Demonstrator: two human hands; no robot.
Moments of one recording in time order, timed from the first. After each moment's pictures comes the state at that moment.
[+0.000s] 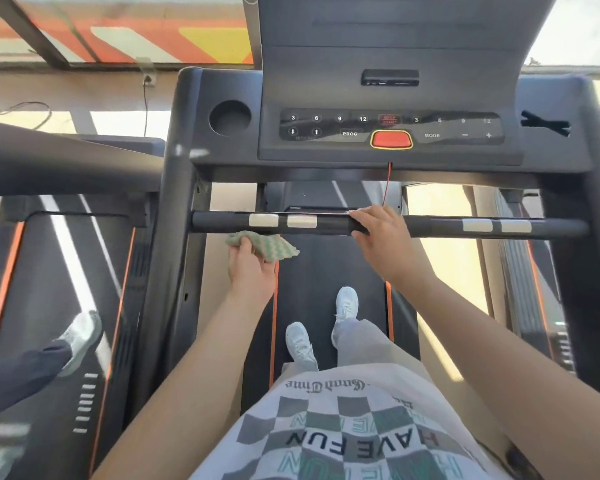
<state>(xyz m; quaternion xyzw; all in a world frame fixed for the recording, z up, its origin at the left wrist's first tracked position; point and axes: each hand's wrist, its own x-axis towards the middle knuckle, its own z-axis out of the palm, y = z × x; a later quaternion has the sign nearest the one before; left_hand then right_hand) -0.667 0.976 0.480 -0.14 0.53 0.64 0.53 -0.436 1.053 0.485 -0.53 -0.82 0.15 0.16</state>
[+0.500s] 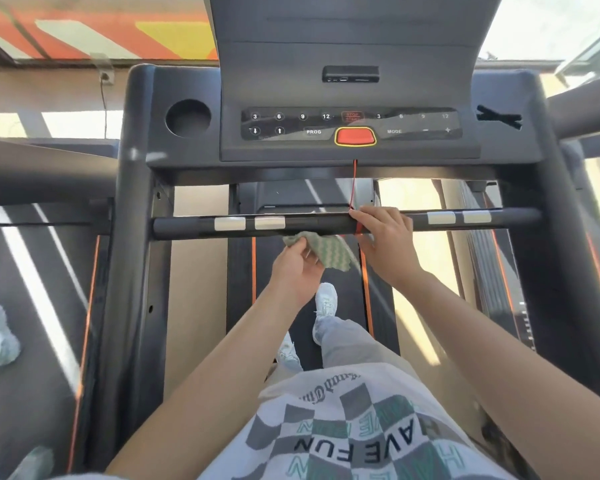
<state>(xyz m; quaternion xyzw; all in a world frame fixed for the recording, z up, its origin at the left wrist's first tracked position) -0.562 1.001 0.493 -0.18 0.45 0.53 0.70 -0.384 1.043 0.489 -0.57 -0.80 0.10 0.14</state>
